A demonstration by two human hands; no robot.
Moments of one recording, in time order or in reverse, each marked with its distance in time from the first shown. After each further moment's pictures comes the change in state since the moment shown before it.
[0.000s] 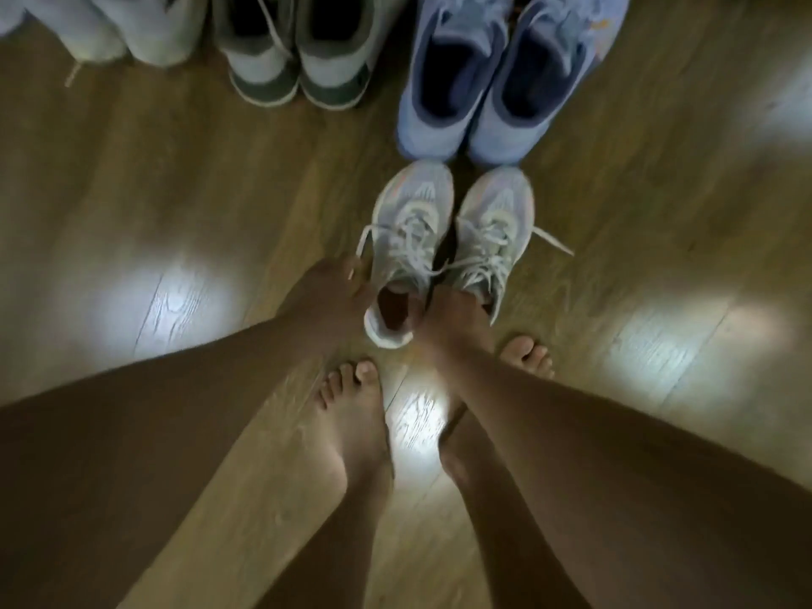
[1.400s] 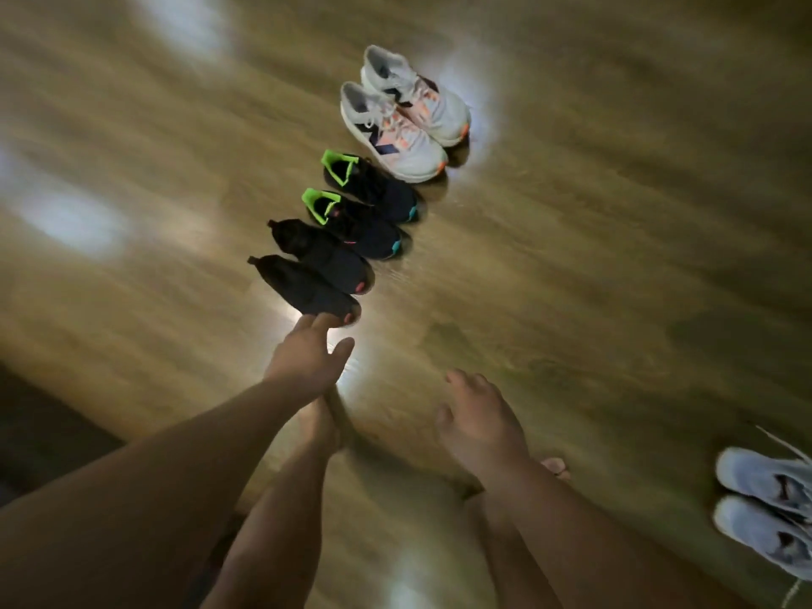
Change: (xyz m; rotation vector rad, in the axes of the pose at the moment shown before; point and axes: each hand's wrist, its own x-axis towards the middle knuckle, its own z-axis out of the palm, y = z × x) left_hand -0.714 -0.246 0.324 -1.060 0.664 -1.186; right_hand -0.525 -0.008 0.325 -1.268 -0.561 -1.068
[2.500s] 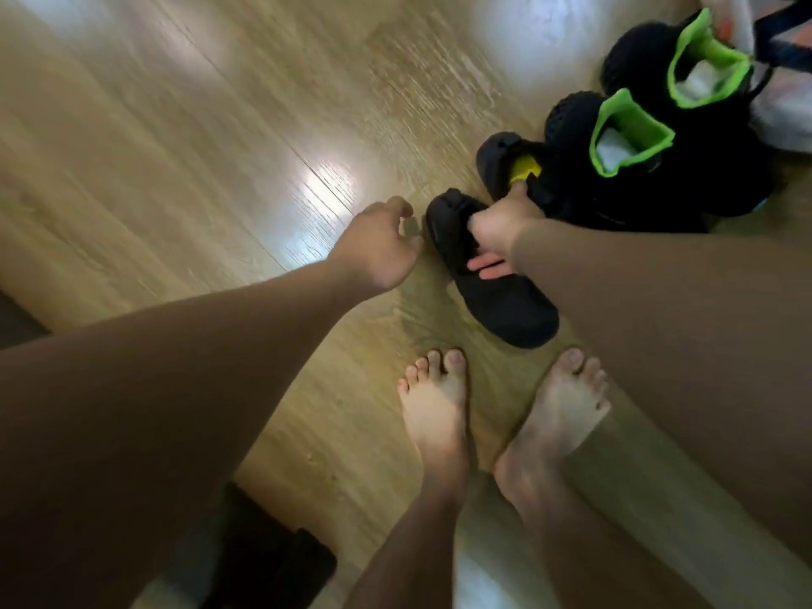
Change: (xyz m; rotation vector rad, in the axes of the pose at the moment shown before) left_hand 0.272 -0.286 -0.001 -0.301 -0.059 -0.018; right_hand 0.413 -0.288 0.166 0.351 -0.096 0.468
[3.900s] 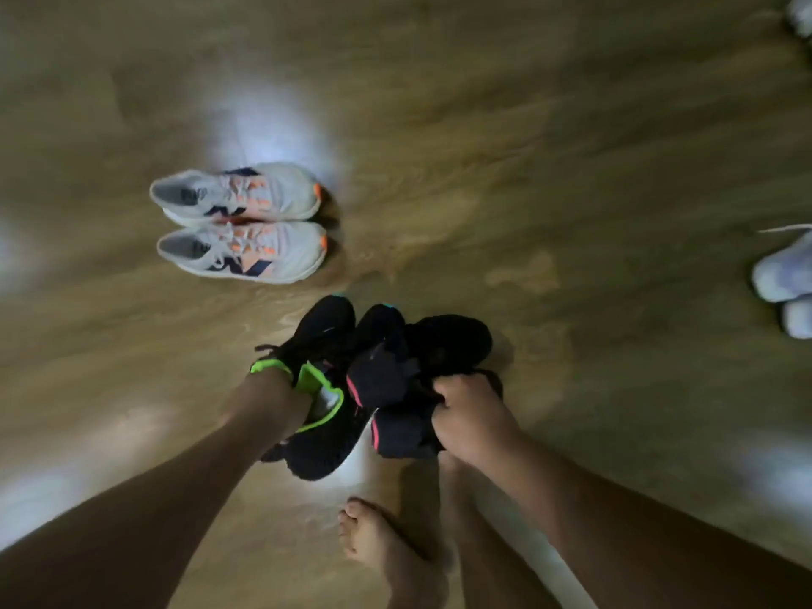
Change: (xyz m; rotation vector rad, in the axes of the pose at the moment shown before) left_hand -0.076 0.383 0.031 0.974 -0.289 0.146; right_hand -0.166 0.264 -0.256 0.398 0.225 -0.152
